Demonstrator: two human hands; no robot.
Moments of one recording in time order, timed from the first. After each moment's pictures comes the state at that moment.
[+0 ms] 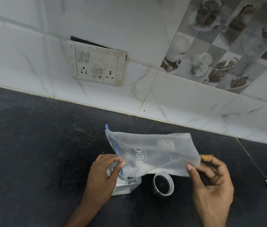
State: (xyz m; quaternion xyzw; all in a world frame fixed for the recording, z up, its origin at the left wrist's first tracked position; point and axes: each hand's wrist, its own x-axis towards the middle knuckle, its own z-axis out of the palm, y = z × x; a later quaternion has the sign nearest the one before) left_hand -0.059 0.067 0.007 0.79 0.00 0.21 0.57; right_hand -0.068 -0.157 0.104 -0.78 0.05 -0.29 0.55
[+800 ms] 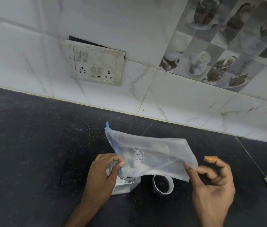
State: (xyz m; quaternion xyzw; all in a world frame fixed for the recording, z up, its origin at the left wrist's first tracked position) left_hand -0.059 0.067 0.008 0.80 0.00 0.21 0.57; right_hand -0.072 -0.154 0.103 -0.76 0.04 -0.31 0.56
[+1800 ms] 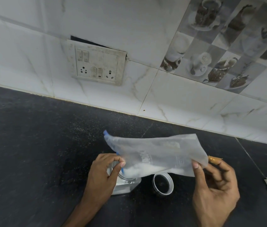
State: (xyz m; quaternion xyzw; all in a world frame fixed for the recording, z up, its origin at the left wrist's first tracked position) left_hand -0.059 0.066 0.009 0.79 0.00 0.22 0.58; right_hand -0.069 -0.150 0.096 -0.71 0.02 -0.40 0.57
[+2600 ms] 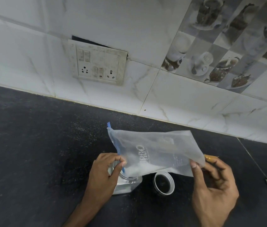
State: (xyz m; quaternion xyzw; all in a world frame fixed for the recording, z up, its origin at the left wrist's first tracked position) left_hand -0.058 0.067 0.005 0.79 0.00 0.22 0.58; right_hand -0.066 -0.150 0.096 -0.73 0.01 -0.40 0.55
